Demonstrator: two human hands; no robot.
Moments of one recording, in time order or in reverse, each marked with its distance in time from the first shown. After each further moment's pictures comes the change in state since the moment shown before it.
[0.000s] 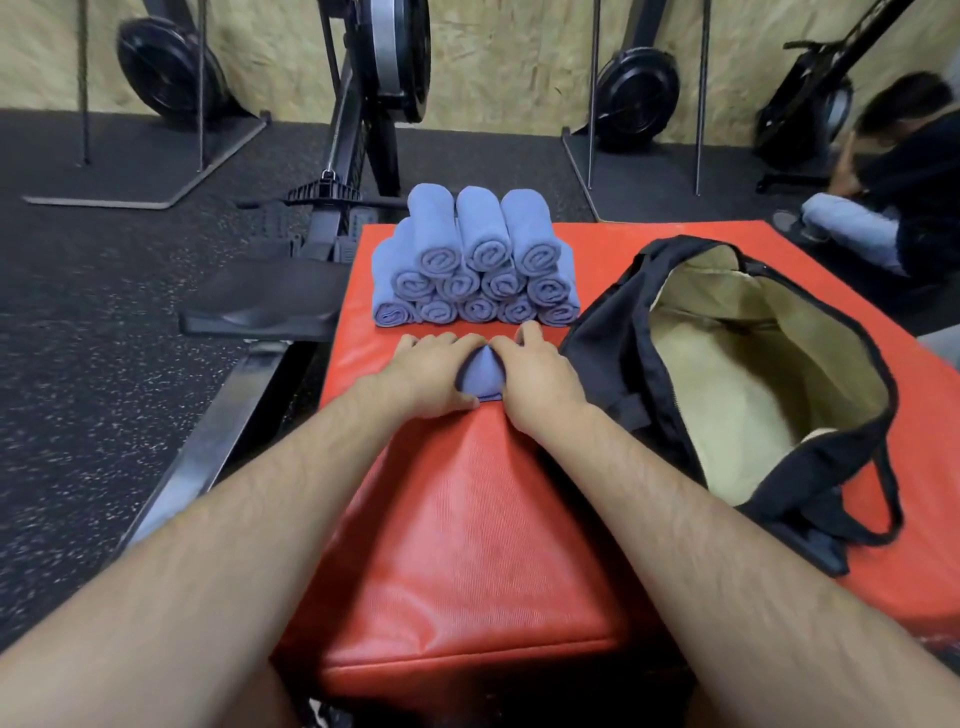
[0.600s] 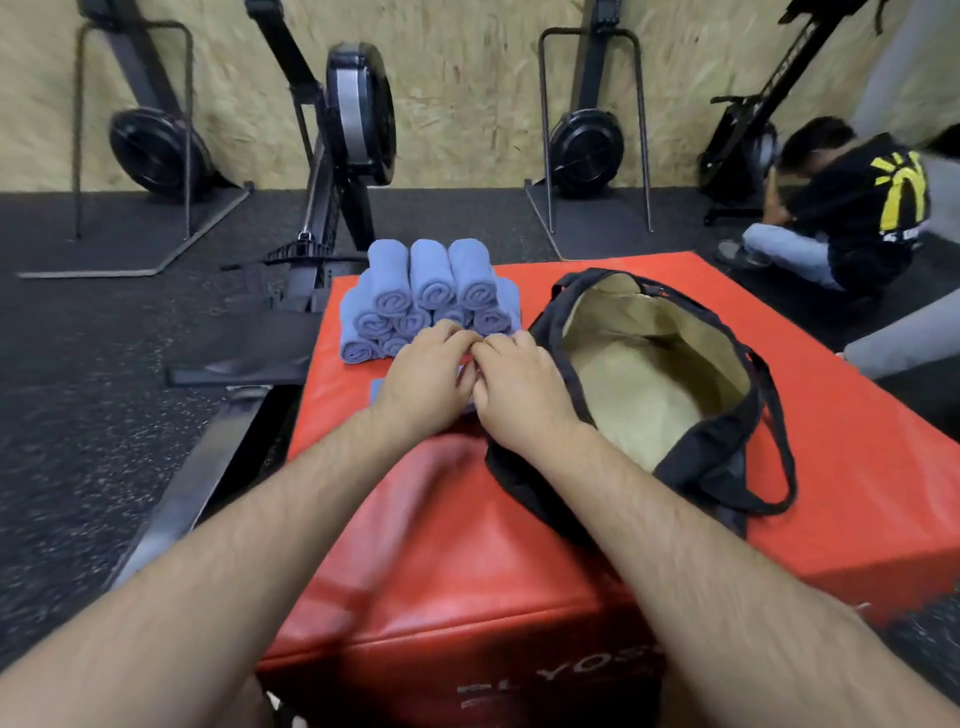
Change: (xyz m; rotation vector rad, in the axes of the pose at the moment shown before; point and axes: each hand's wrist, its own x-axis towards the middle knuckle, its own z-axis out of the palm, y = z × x) left_hand -0.029 0.083 -0.049 -0.205 0.451 0.104; right_hand -0.056 0.022 -0.060 -0.097 0.384 -0.156
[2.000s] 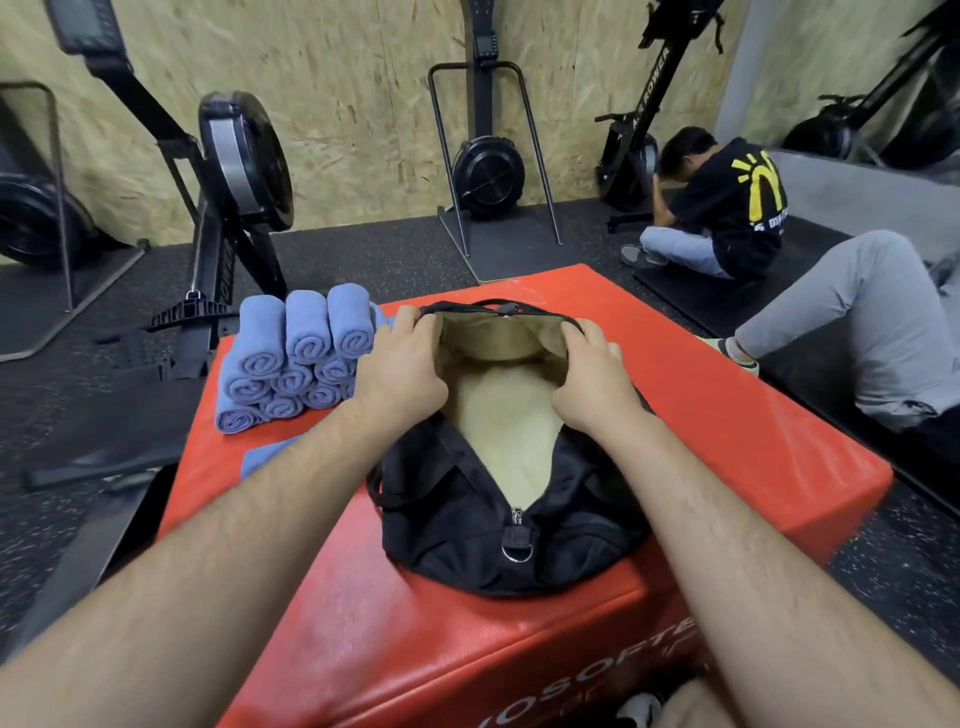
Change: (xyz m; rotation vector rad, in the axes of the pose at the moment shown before) left_hand 0.090 0.102 0.025 0.102 -0.087 -0.075; right_hand -0.040 0.195 -0.050 0.164 -0.116 0.598
